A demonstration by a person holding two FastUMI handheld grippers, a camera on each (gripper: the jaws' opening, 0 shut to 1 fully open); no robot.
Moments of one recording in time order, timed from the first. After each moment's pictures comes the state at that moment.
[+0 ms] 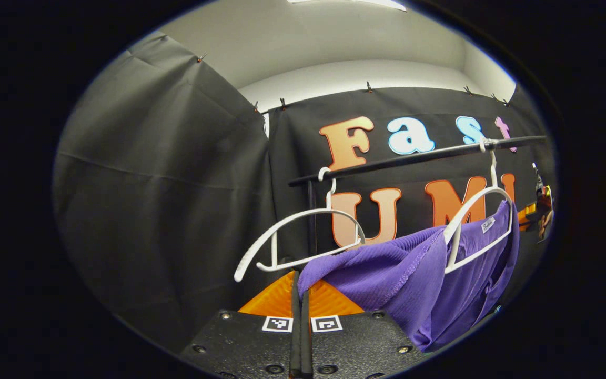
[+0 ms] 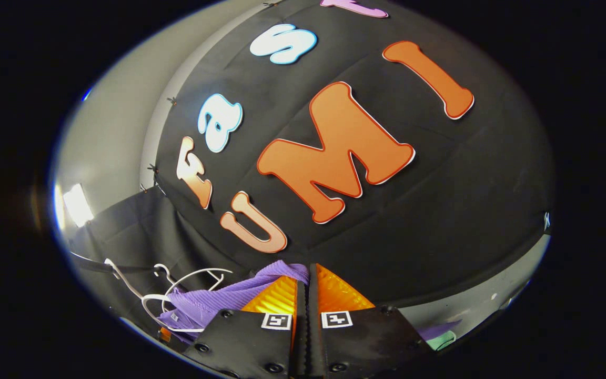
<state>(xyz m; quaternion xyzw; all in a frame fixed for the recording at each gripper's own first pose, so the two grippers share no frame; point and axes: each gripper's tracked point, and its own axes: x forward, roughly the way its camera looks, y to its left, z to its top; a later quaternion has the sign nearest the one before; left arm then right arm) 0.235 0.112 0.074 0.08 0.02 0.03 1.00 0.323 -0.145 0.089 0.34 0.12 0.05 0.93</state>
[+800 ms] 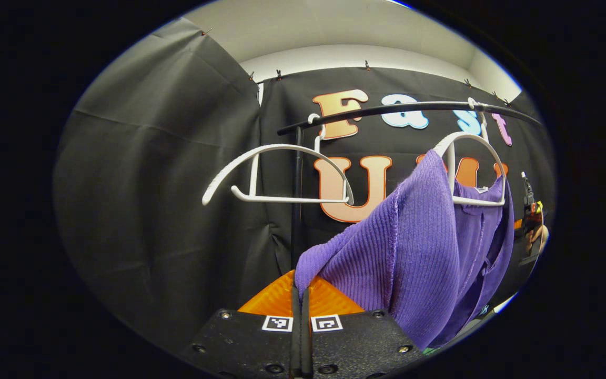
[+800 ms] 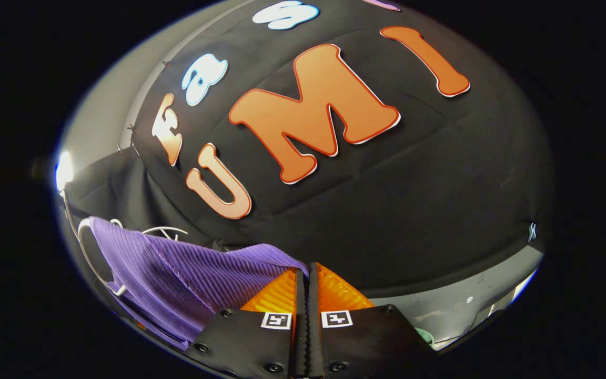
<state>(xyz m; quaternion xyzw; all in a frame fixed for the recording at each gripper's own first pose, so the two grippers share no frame) 0.227 0.103 -0.005 0.05 0.07 0.01 1.00 0.341 -0.121 -0.031 0.27 0.19 0.02 0.94</state>
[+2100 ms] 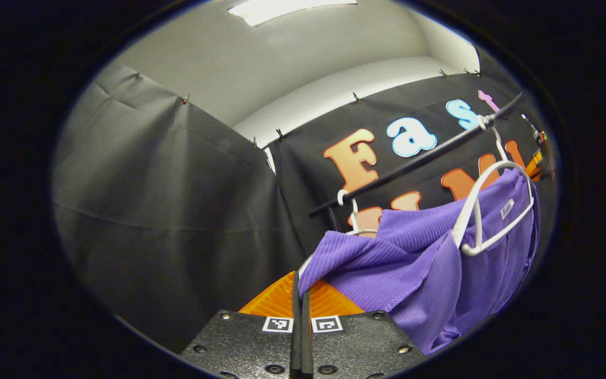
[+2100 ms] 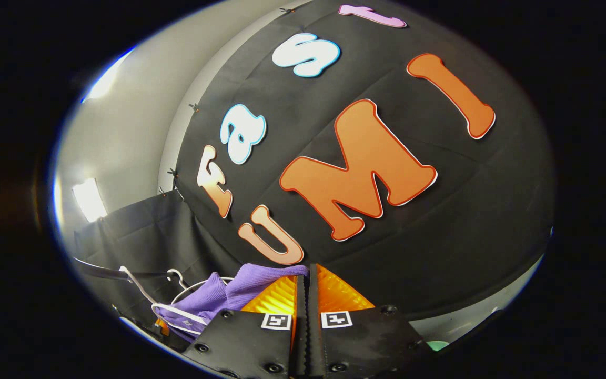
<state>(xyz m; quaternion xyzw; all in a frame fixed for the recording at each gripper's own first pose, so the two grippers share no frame) 0.247 0.144 0.095 0.18 -0.06 0.06 0.98 0.326 -0.145 0.134 0.33 0.06 0.10 0.94</state>
